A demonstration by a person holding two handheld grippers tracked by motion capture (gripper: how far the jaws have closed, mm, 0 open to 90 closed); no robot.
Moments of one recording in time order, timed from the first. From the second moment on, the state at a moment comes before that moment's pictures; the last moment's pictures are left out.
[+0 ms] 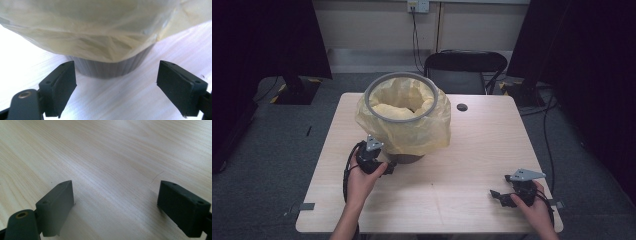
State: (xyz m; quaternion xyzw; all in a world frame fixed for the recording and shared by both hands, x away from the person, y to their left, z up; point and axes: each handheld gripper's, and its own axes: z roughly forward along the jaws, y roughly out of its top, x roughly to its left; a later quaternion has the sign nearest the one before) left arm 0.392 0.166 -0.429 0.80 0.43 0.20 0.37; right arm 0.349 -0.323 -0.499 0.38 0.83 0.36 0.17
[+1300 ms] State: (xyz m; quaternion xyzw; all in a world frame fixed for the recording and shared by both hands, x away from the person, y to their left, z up) left arm 0.380 0.195 -0.416 0.82 0.43 0.17 0.33; right arm 0.350 -0.323 -0.499 0.38 0.83 0.36 0.17
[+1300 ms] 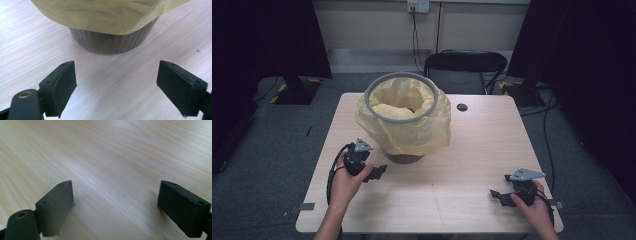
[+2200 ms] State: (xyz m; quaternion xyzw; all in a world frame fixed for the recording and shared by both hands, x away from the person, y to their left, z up) left arm 0.380 0.212 -0.381 0.83 0.42 0.16 0.32; right arm 0.350 -0.323 -0.499 0.38 0.83 0.36 0.17
